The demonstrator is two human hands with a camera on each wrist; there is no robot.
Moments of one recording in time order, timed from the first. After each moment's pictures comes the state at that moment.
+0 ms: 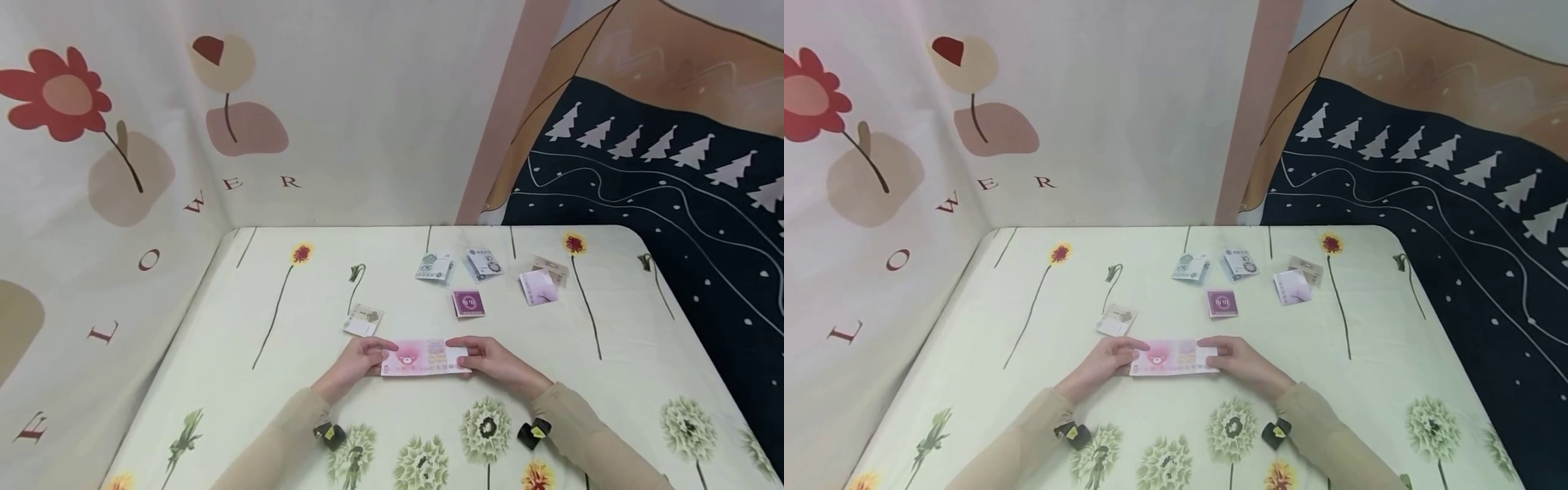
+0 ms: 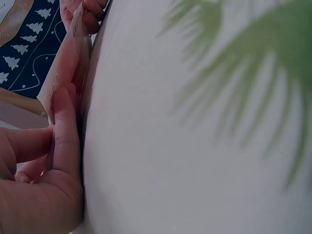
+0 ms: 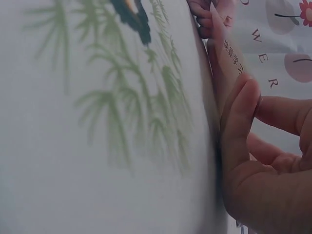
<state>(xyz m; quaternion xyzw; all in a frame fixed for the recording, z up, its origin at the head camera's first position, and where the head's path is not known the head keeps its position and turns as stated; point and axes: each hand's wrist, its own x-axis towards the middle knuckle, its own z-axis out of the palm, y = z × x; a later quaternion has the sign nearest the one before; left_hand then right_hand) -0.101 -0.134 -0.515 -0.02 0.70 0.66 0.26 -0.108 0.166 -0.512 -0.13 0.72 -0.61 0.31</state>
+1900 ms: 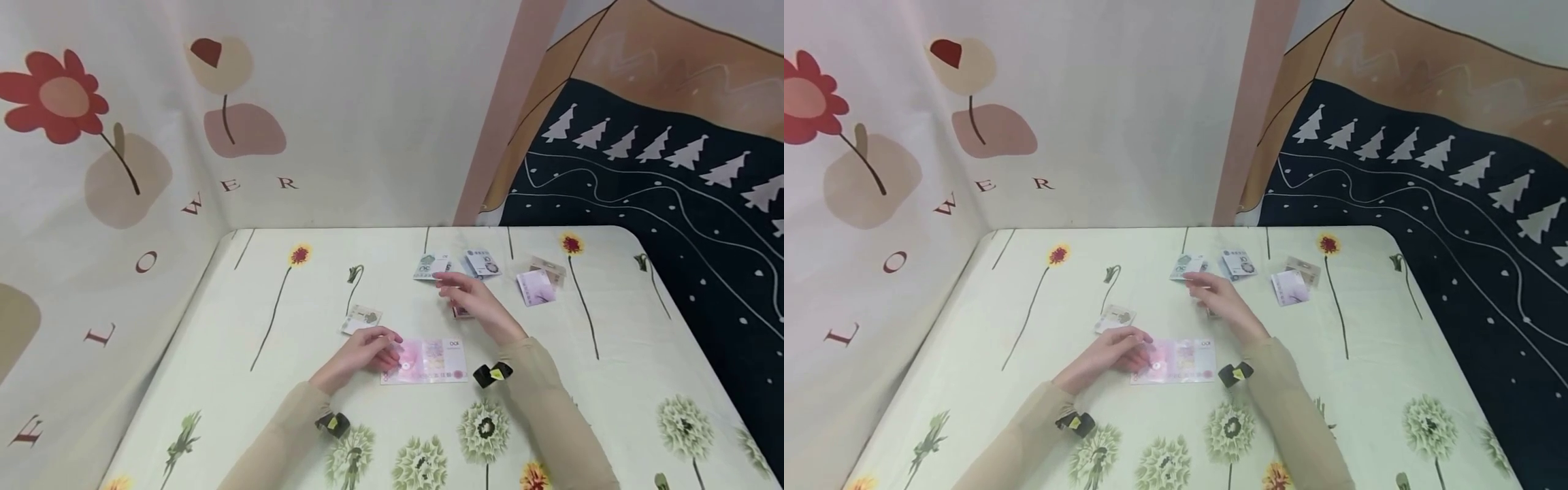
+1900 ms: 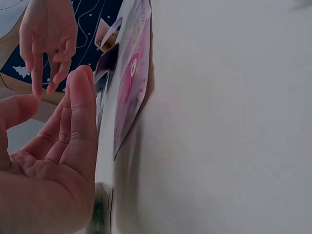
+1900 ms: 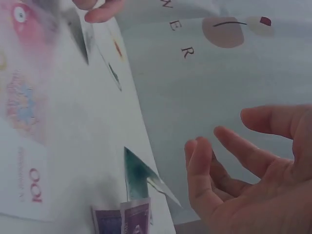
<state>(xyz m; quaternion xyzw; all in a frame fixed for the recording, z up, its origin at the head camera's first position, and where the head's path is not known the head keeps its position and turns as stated) -0.113 -0.128 -0.498 0.05 0.71 0.65 0.27 -0.174 0.131 -0.450 -0.08 0.74 -0.64 0.19</state>
